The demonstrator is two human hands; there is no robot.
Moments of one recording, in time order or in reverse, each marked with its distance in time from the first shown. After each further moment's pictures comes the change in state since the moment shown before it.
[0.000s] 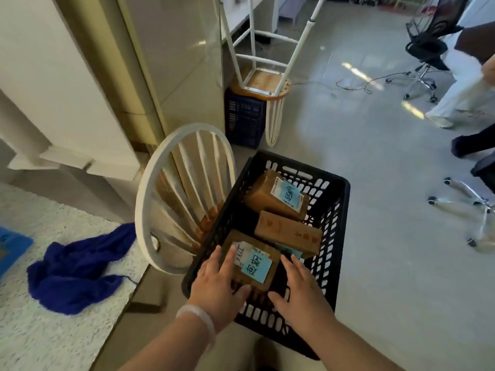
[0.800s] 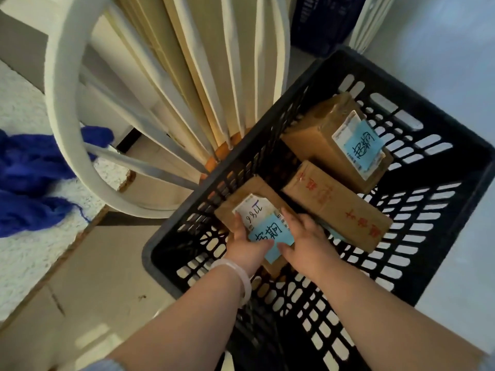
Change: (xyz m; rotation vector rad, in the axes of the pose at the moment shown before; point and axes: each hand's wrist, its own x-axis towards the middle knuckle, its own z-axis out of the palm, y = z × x) left_hand 0.149 -0.014 0.144 -1.071 -0.059 -0.792; right_hand 0.198 0.062 0.070 -0.211 -0.431 -0.142
